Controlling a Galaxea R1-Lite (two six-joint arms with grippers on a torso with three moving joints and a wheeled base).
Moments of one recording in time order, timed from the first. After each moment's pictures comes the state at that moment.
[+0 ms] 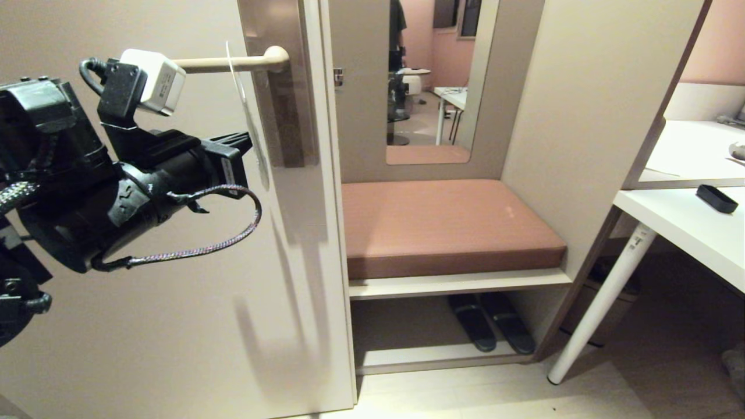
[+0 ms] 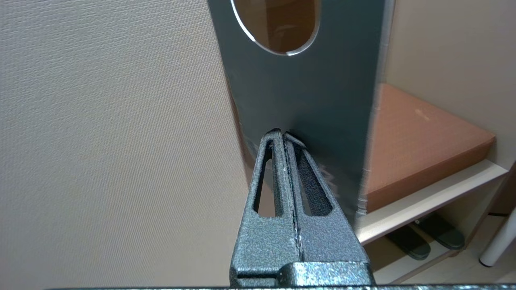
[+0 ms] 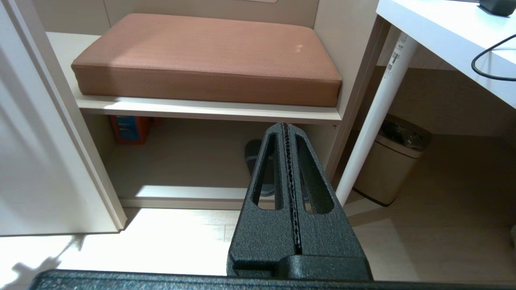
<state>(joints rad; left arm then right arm) -0.40 1.51 -0.88 -0.72 0.07 0.13 0.00 0.00 0.00 0.00 0.00 -0.04</state>
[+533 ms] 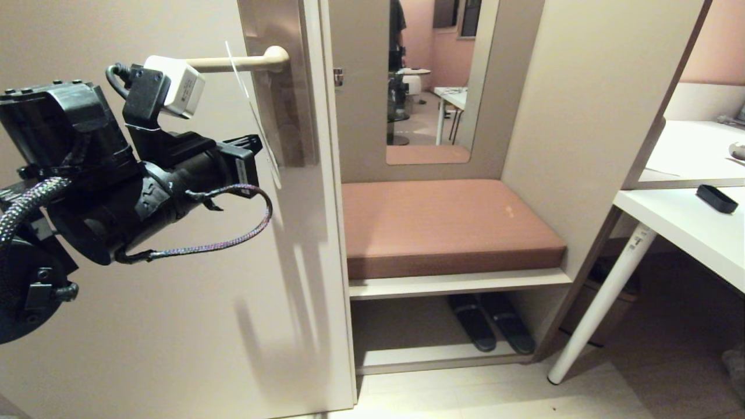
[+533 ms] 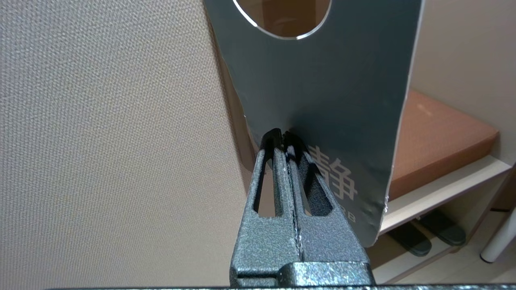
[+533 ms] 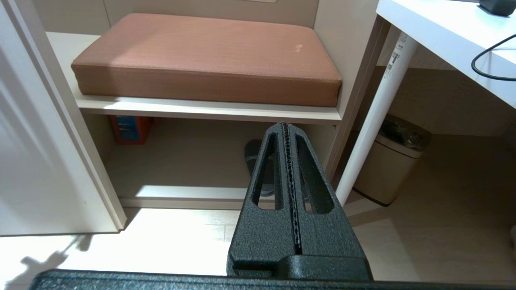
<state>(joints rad) -0.41 1.56 -0.90 -0.72 0.07 0.13 0.00 0.00 0.00 0.00 0.00 -0.04</state>
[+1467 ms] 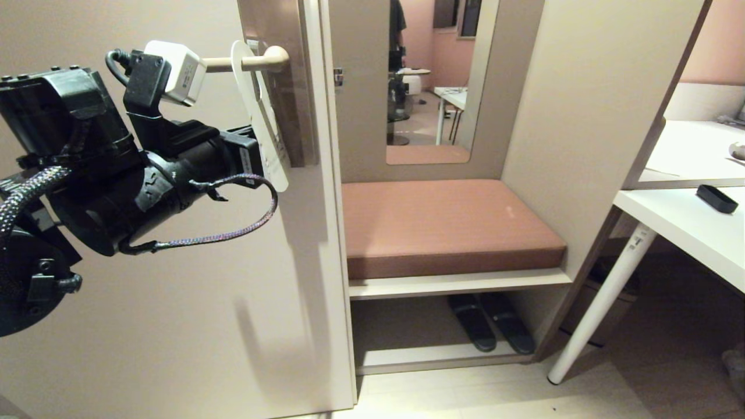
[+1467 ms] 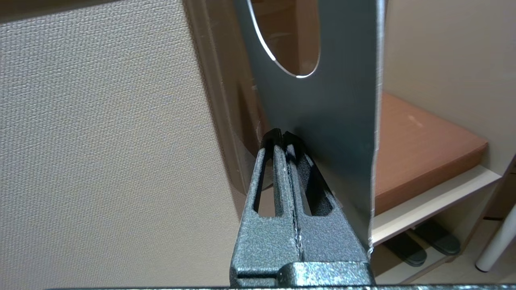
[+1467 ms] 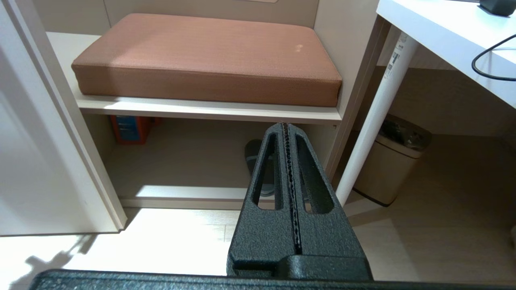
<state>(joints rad) -0.43 1.56 -0.94 -0.72 0.07 0.13 0.00 0.00 0.00 0.00 0.00 -0.04</state>
